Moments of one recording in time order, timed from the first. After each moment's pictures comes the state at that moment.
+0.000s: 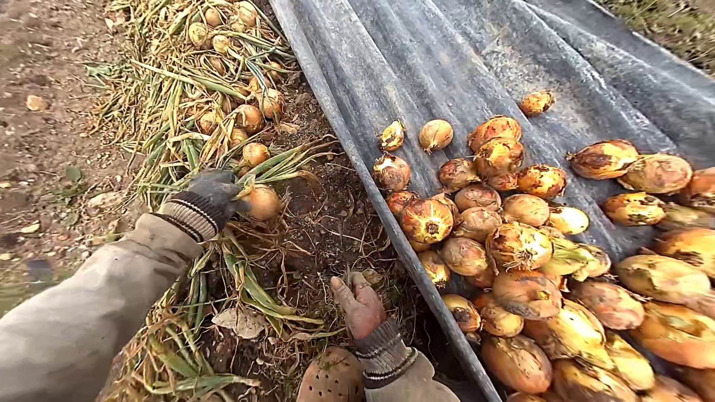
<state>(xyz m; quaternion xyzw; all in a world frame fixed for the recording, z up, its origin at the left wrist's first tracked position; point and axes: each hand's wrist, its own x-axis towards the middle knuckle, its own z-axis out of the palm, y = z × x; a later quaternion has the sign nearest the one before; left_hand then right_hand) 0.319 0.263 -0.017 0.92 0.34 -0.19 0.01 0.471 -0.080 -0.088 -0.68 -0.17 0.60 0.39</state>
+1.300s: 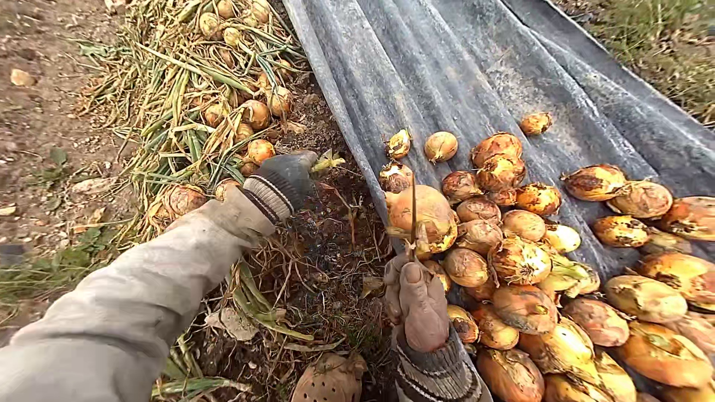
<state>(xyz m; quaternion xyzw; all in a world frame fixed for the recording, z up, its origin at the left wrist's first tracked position) 0.443 0.202 -0.003 0.90 0.39 -0.13 0.10 0.517 -0.086 -0.042 -0.62 -0.17 0.38 0.66</state>
